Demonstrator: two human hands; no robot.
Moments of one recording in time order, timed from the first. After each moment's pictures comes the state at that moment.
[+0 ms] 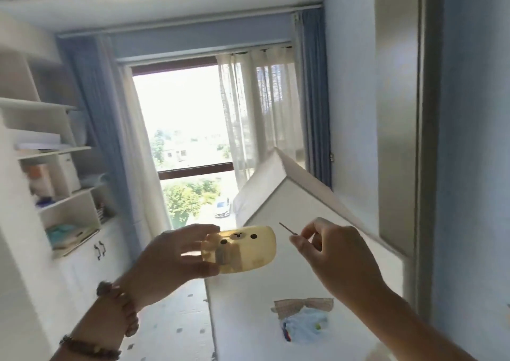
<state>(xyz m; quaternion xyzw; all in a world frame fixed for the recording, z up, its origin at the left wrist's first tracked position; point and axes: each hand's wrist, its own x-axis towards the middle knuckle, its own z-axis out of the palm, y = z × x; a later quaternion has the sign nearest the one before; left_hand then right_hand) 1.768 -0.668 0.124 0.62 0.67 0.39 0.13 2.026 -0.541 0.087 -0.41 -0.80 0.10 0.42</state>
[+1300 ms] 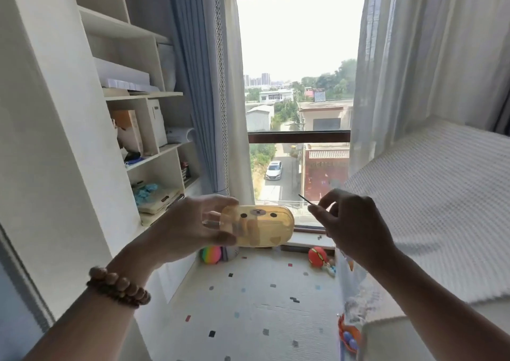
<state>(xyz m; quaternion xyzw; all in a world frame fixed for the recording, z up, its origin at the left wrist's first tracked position) 1.062 -0.540 0.087 0.57 0.75 0.34 0.07 1.283 -0.337 0.058 -0.32 -0.85 0.15 0.39</state>
